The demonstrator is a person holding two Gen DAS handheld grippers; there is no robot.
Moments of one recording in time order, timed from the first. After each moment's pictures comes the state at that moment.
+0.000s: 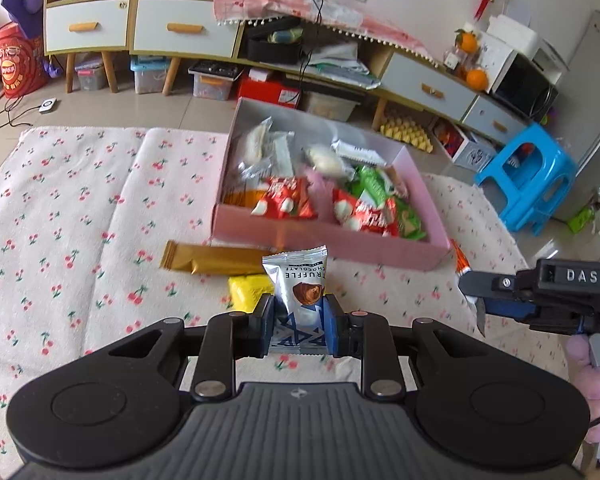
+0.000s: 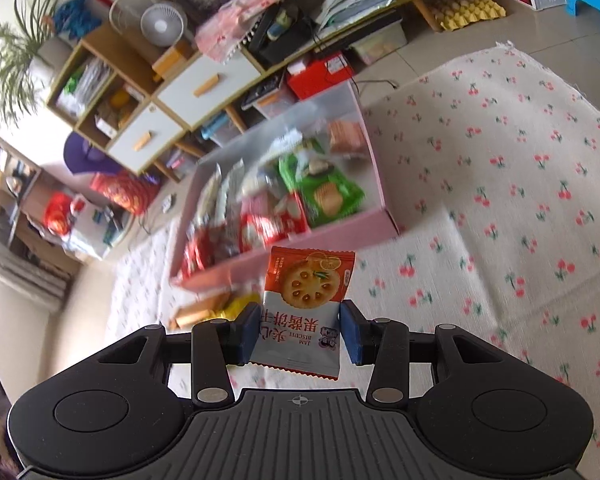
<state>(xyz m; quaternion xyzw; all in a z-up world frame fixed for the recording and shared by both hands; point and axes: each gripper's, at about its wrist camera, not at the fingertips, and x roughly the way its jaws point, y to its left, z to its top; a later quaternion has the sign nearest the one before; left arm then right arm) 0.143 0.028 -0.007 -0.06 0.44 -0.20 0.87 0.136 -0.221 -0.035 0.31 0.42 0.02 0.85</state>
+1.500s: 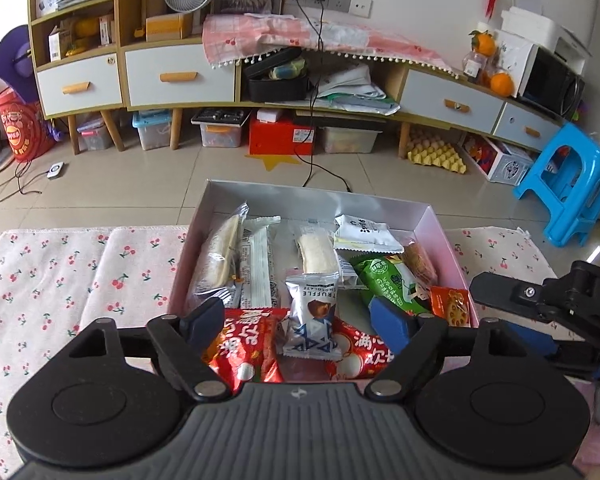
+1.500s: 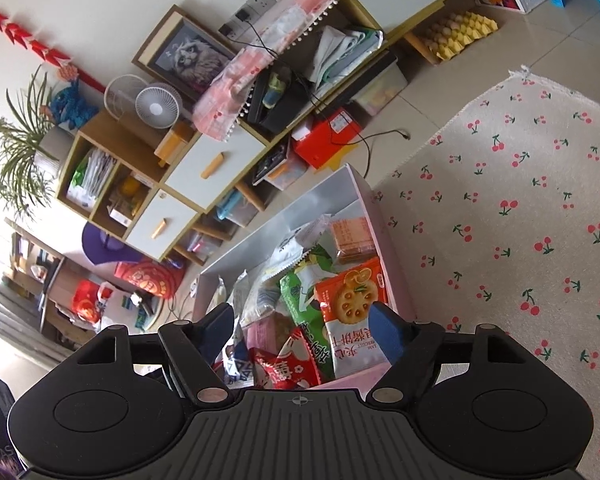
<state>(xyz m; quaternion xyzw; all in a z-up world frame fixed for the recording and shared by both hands) 0.211 -0.036 -0.002 0.01 0.40 -0.15 0.90 0.198 -0.261 -0.053 0.39 0.32 0.01 0.86</state>
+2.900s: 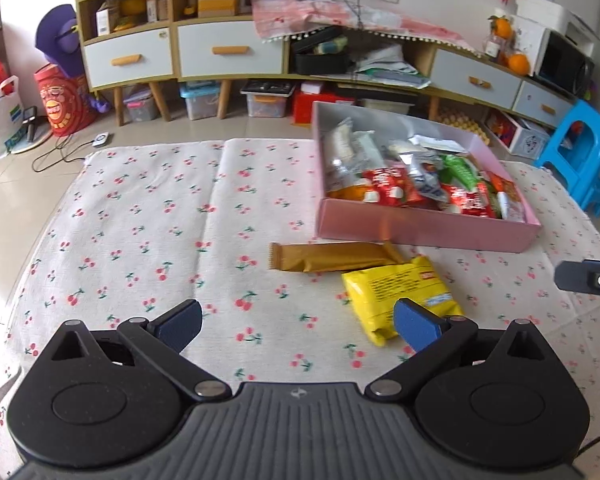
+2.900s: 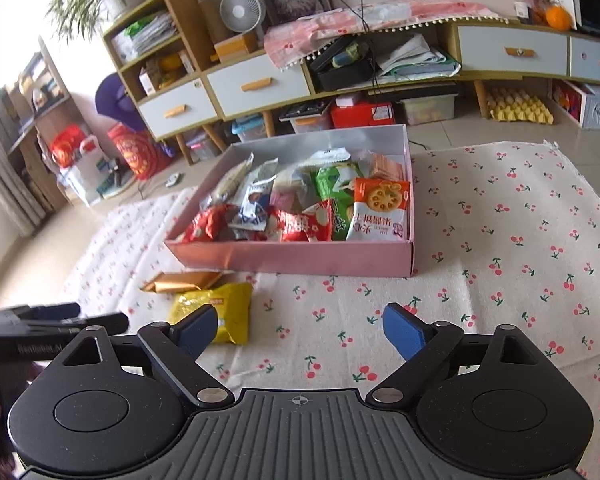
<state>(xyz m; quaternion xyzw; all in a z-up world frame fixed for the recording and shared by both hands) 0.143 0.068 -0.034 0.03 0.41 -0.12 0.90 0.122 -0.177 -0.044 0.13 0.37 0.05 0.92</state>
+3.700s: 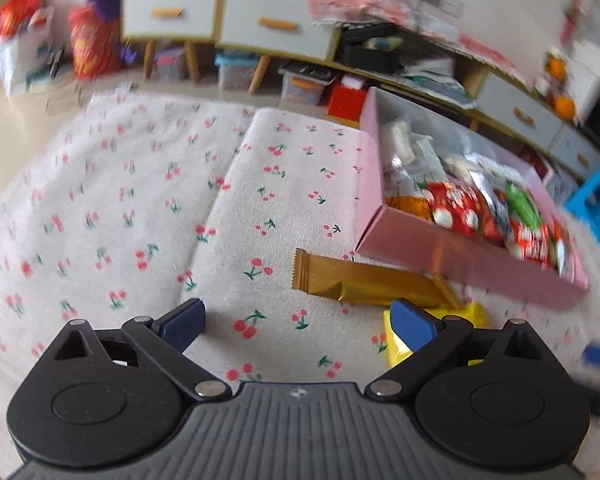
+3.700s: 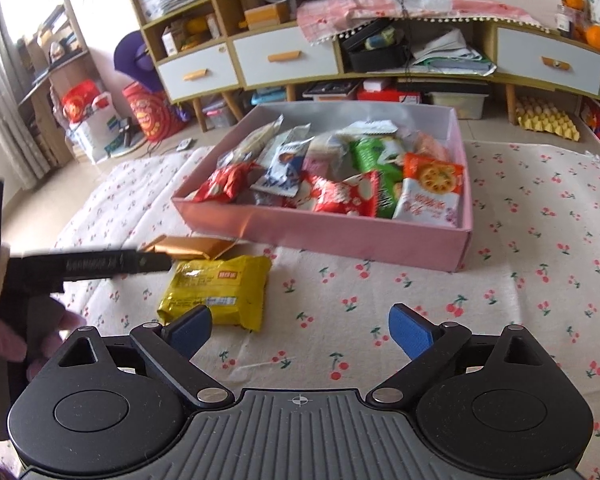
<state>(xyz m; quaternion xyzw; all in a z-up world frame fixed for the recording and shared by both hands) 0.183 0.082 -0.064 -0.09 0.44 -0.08 0.89 0.143 -0.143 -0.071 0.07 0.40 0.08 0.91</state>
